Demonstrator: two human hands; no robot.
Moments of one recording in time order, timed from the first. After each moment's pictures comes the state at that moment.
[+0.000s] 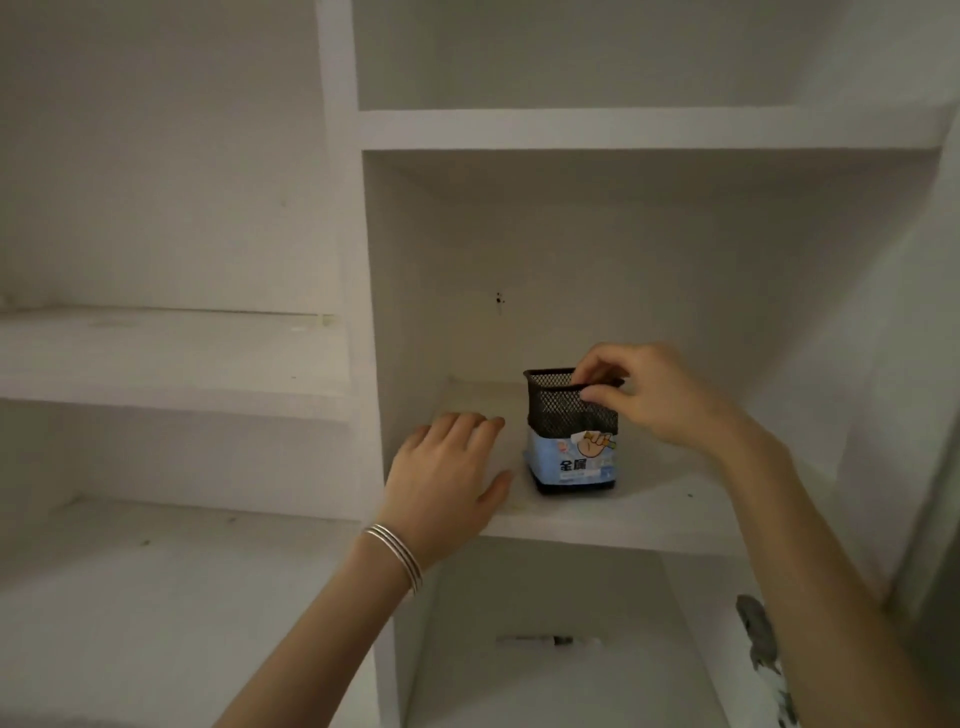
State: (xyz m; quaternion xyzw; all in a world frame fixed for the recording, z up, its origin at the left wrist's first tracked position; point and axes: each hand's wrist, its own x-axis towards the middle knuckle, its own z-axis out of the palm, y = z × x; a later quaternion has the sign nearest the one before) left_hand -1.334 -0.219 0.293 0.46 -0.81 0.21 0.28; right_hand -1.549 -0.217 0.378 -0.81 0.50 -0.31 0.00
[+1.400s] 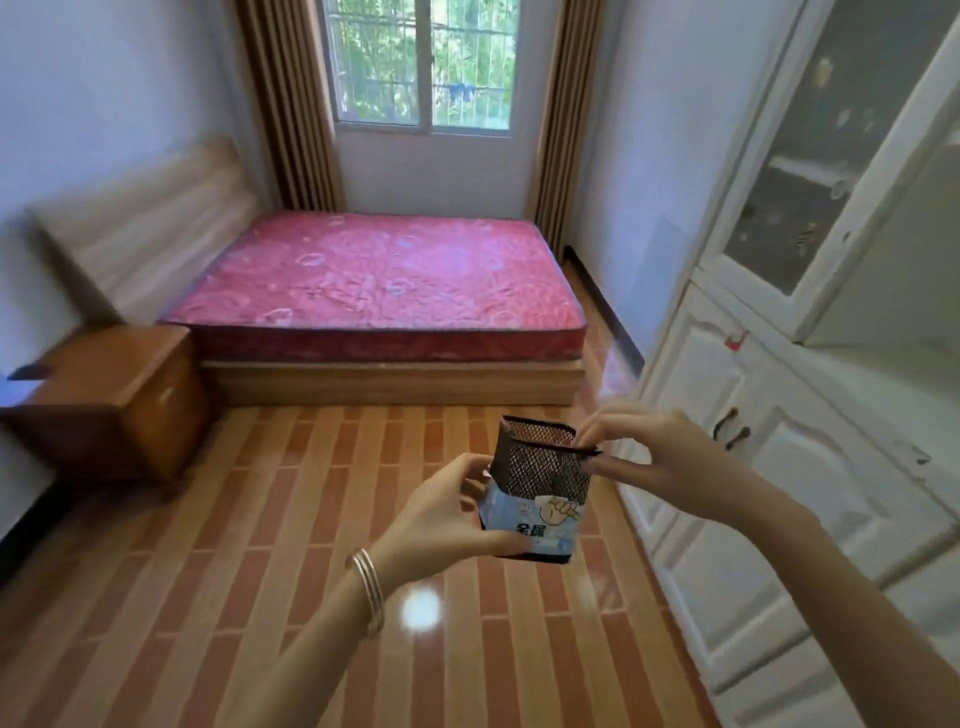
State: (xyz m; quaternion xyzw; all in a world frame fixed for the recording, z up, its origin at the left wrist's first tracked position) left_hand -0.855 0.454 0.102 0.81 -0.29 -0.12 0.49; right_hand -0.908 0.220 0.190 -0.94 -0.21 -0.08 0.25
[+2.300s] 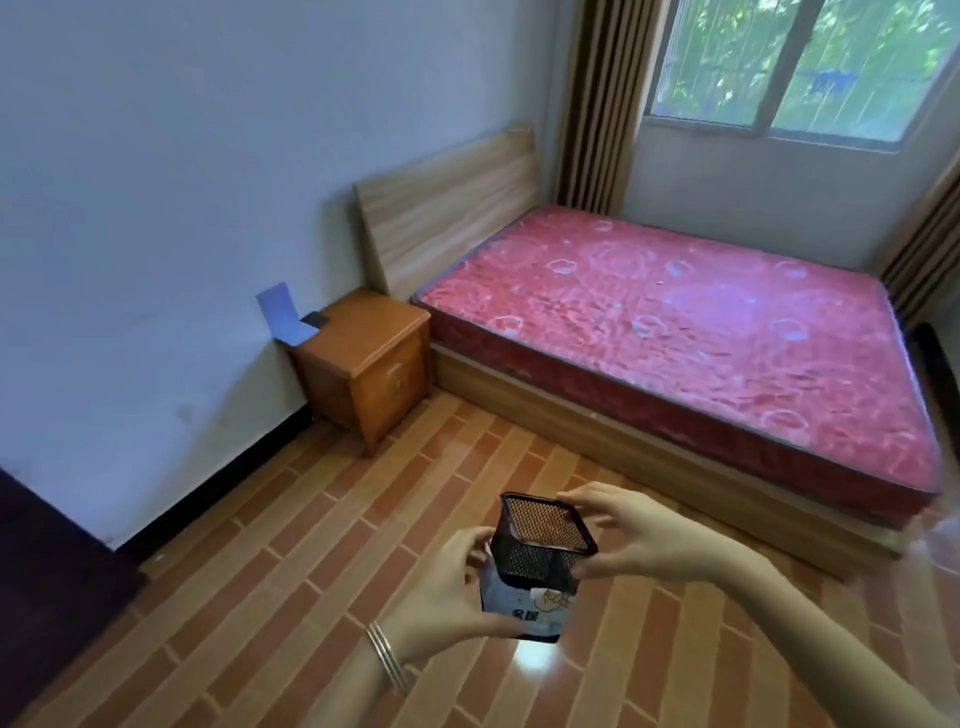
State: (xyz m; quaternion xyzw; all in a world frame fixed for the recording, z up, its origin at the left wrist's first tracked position) left_hand -0.585 0.587 0.033 0.85 0.02 -0.07 0.52; right_hand -0.465 0.375 0.095 -0.84 -0.38 0.26 0.28
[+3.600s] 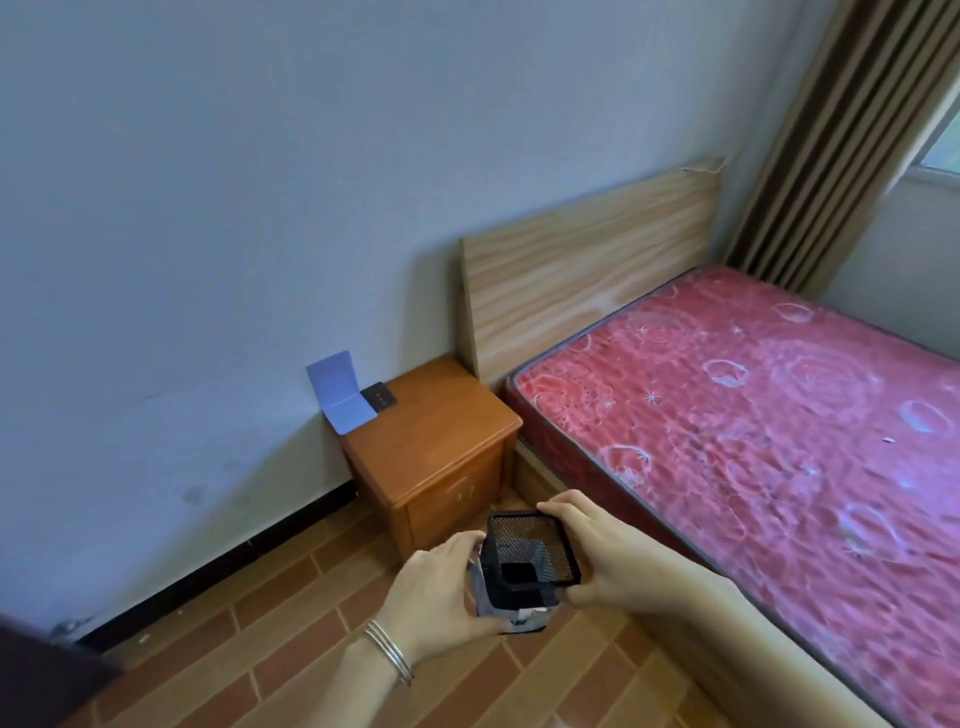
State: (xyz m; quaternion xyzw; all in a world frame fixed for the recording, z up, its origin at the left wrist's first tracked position) left_hand -0.090 0.889 0.008 0.95 0.16 0.03 0.27; right_hand 0.066 0.731 0.077 -0.79 -0.56 0.21 0.14
